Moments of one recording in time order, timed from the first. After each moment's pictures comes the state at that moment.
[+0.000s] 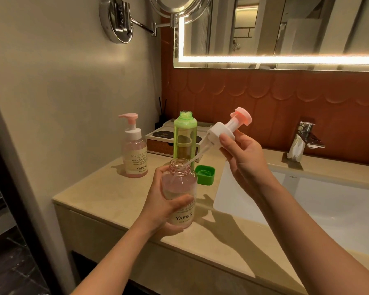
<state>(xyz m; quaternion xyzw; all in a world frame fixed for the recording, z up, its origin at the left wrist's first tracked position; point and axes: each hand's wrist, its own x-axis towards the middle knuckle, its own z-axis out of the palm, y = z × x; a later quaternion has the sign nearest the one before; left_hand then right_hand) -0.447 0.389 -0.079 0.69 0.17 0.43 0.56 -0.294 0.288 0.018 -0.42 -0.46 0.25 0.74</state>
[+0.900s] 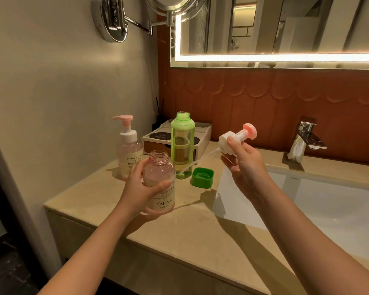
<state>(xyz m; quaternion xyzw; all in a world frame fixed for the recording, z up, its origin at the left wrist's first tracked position) -0.454 0.440 -0.068 0.71 0.29 0.44 0.47 -0.268 0.309 0.005 -0.46 -0.28 0.29 0.79</state>
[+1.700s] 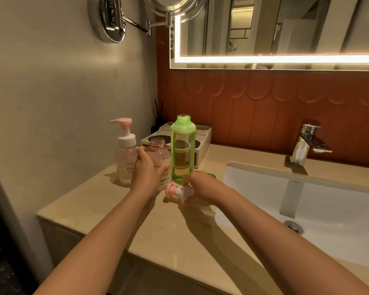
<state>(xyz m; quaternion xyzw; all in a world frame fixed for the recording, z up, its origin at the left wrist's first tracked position) -0.399 0.482 -0.046 0.74 0.45 0.42 0.27 -0.299 0.367 -0.020 -0.77 -0.63 0.08 0.09</state>
